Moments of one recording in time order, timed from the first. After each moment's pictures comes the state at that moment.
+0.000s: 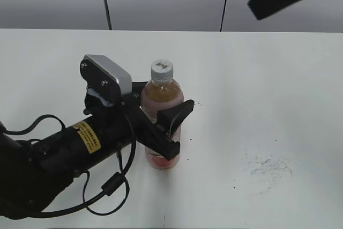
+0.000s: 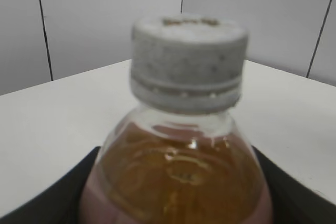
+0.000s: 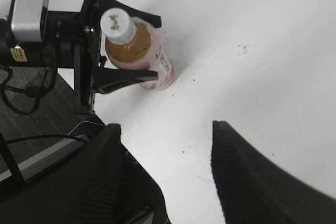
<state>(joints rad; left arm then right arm) -0.76 1.91 -0.53 0.11 -1.21 -0.07 0.44 1.38 -1.46 0.37 1.22 -0.47</state>
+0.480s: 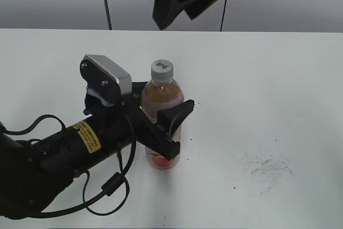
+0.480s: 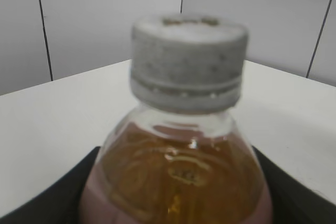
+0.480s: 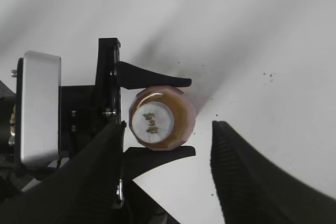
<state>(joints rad) -0.76 1.91 -0.53 0.11 -1.21 -0.07 0.72 1.73 -1.77 0.14 1.22 -0.07</state>
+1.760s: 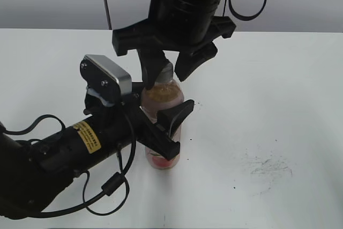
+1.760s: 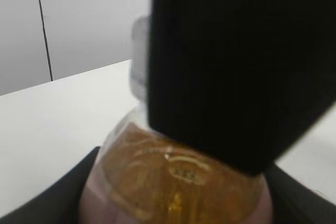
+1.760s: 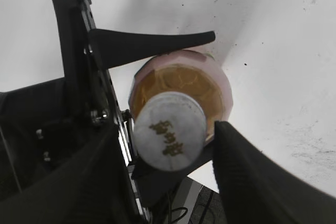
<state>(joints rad) -0.76 1.91 -0.53 0.11 -1.21 -0.07 0.79 1.87 -1.70 0.11 1.22 0.21</state>
